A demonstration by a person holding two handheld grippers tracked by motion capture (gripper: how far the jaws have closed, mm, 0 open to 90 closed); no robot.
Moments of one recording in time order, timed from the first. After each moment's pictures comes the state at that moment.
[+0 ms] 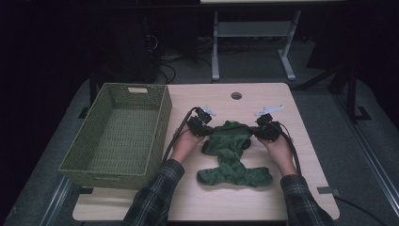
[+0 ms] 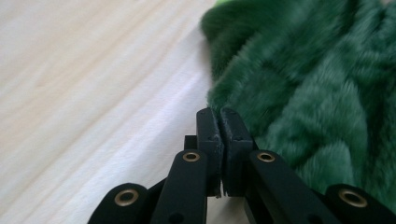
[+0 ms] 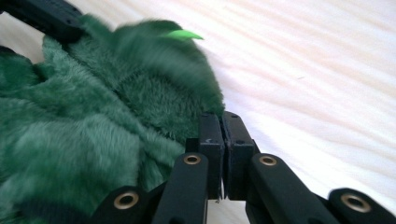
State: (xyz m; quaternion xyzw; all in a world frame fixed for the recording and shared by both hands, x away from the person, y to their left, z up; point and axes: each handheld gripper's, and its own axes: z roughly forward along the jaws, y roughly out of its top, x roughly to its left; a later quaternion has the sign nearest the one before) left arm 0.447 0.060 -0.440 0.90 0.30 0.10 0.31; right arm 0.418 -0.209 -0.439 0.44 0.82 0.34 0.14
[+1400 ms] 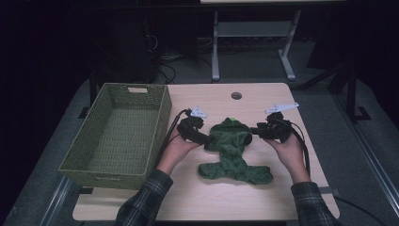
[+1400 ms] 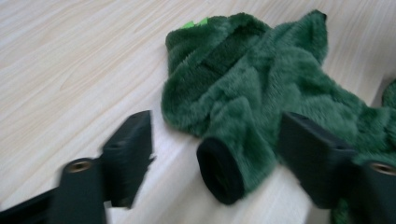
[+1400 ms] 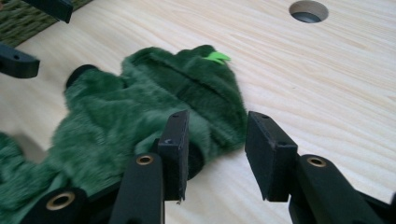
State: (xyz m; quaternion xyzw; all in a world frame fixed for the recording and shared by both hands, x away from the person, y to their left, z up) left arm 0.401 0.086 -0.410 0.88 0.29 0.10 0.37; right arm 0.390 -0.224 -0.404 0.44 0.81 0.37 0.13
